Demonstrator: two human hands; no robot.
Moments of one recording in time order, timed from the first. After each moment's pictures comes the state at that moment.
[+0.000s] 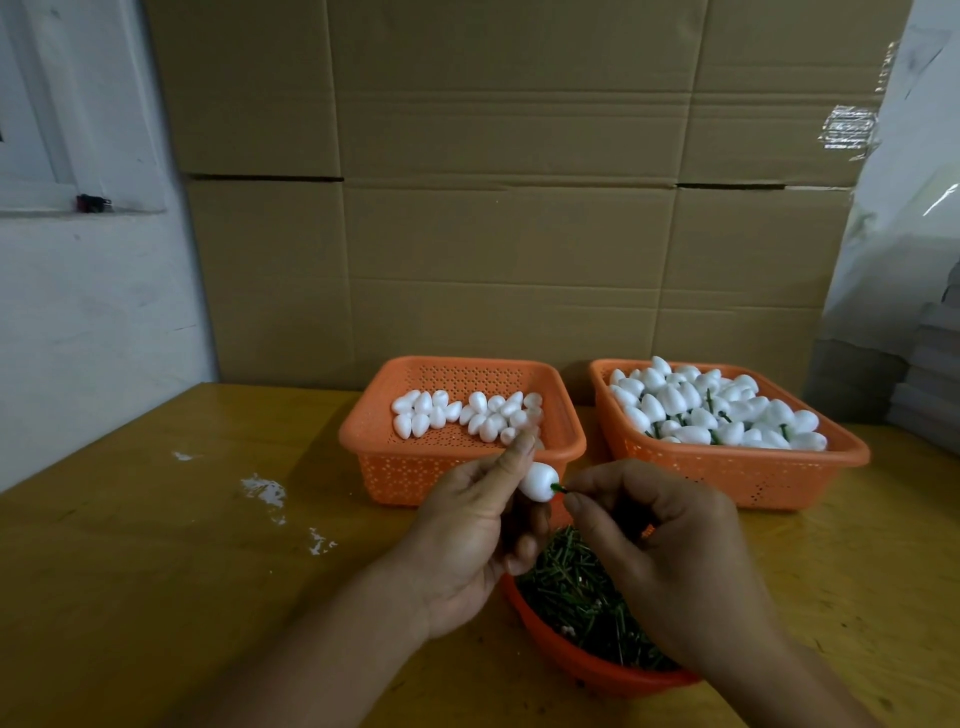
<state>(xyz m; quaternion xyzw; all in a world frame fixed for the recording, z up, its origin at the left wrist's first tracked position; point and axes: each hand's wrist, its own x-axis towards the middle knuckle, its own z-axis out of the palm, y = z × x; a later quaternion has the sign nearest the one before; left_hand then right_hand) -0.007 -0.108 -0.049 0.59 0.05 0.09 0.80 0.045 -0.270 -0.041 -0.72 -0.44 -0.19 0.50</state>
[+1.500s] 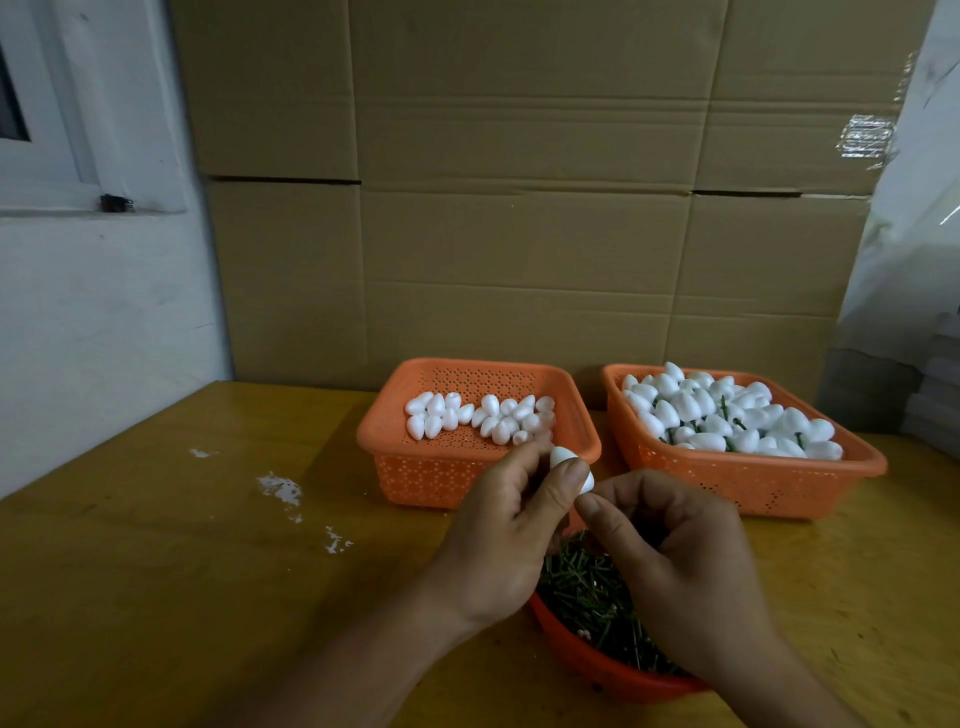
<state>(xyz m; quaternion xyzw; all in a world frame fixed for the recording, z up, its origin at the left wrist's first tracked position) -0.005 -0.109 -0.057 0.75 -0.11 0.25 0.60 0.043 -0.258 -0.048 -0.69 -0.42 -0.12 0.58</state>
